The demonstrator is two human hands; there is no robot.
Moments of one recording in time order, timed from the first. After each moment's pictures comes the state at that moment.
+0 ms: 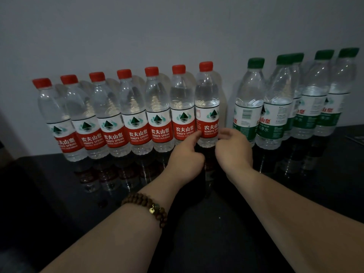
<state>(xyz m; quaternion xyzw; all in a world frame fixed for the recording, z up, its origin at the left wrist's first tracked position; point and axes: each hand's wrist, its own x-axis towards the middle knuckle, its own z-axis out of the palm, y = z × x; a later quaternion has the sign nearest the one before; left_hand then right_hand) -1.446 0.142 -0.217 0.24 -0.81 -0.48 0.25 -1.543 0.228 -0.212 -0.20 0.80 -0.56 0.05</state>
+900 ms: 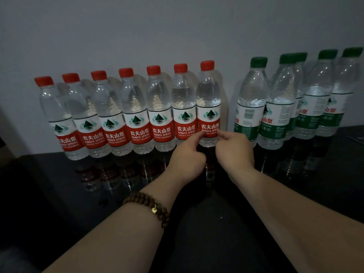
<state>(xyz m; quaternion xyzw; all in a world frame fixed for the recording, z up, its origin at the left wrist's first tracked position) -1.442 0.150 -0.210 0.24 -0.81 -0.48 0.23 -1.540 0.230 -0.213 -0.22 0.79 -0.57 0.04</state>
